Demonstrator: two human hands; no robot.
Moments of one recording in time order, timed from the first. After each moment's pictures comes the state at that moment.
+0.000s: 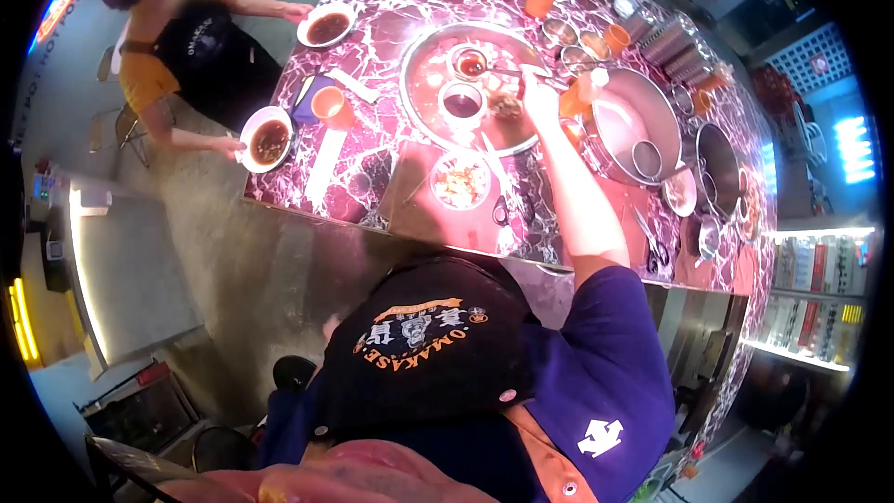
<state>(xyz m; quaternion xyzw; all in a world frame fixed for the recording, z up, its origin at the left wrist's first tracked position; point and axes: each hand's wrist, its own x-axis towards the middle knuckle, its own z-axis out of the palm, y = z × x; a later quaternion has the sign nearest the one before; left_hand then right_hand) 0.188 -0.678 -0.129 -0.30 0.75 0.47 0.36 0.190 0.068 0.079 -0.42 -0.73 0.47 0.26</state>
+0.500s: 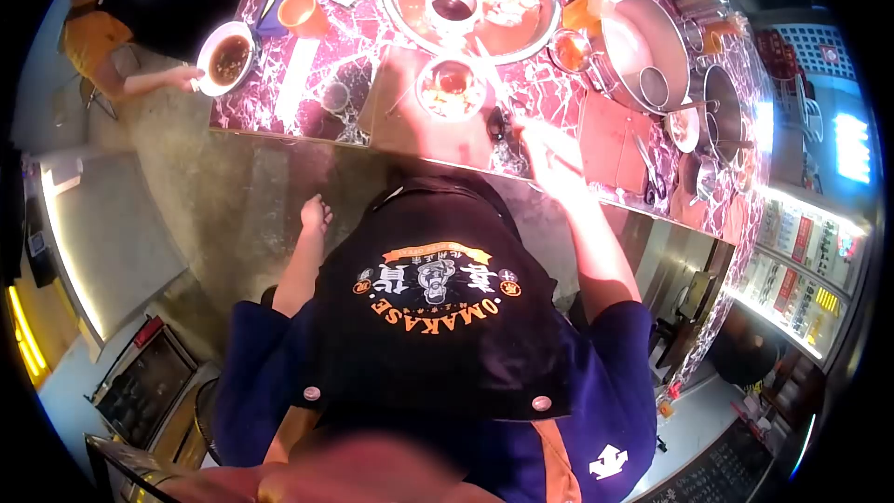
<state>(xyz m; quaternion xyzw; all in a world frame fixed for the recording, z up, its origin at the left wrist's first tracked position) 0.117 -0.585 -0.141 -0.33 0.64 0.59 0.35 0.359 -0.161 0.190 -0.21 -0.87 0.40 0.21</state>
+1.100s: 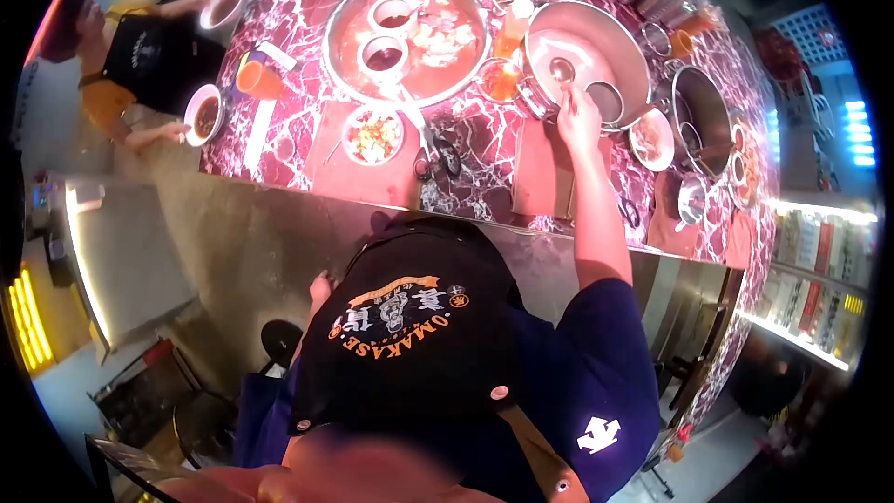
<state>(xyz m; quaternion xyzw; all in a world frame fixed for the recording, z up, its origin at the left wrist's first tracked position) 0.294 -0.532 -0.076 -0.39 0.65 0.57 0.31 0.460 0.090 0.130 -0.41 -0.84 0.19 0.29</state>
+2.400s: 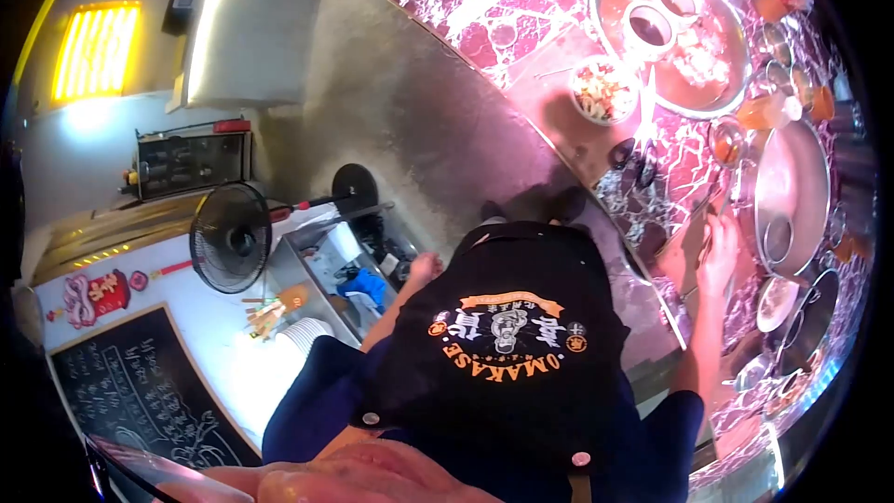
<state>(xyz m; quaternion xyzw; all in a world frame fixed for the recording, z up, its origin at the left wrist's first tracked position) 0.514 -0.640 -0.092 -0.49 0.63 0.55 0.26 0.492 0.016 0.110 -0.10 -0.98 0.14 0.11</state>
